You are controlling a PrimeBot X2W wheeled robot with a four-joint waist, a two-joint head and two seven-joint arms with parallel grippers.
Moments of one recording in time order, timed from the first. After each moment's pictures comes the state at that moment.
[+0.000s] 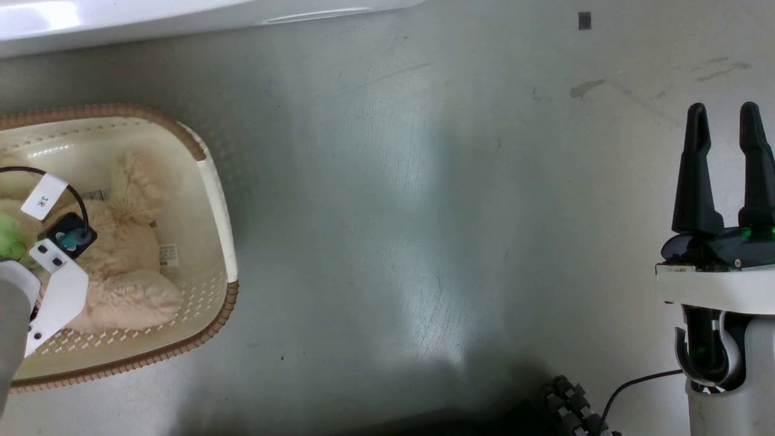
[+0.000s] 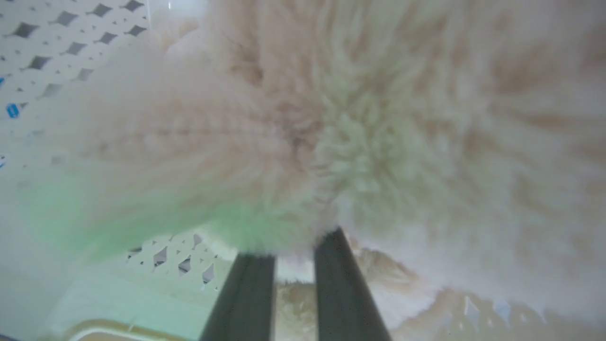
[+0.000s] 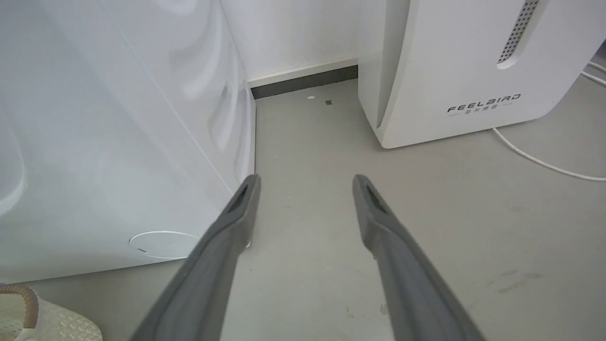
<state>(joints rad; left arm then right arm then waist) -0.94 0.62 -0.83 1.27 0.05 -0.11 0.12 -0.33 -0.05 -0.08 -0.07 0.35 0.13 -0.25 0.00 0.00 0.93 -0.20</state>
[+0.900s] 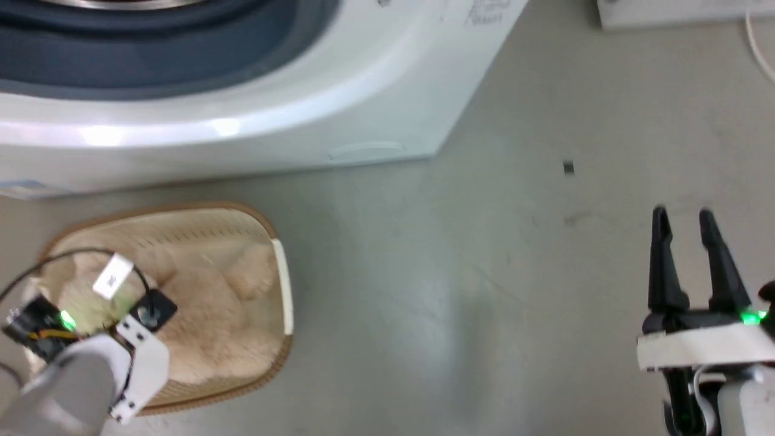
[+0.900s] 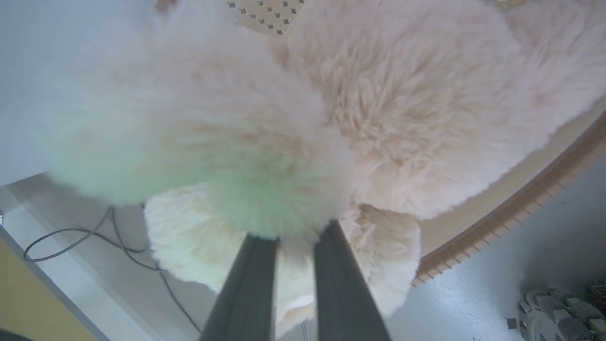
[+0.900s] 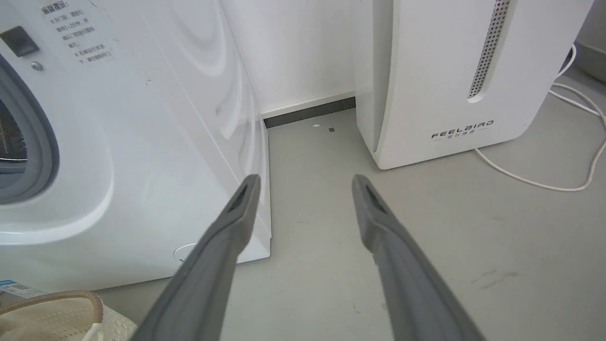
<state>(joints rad) -0.75 0.48 -0.82 1.29 -0.09 -0.11 -0.10 -0.19 -0.05 -0.11 0.09 0.31 0.13 -0.26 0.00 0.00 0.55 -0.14</state>
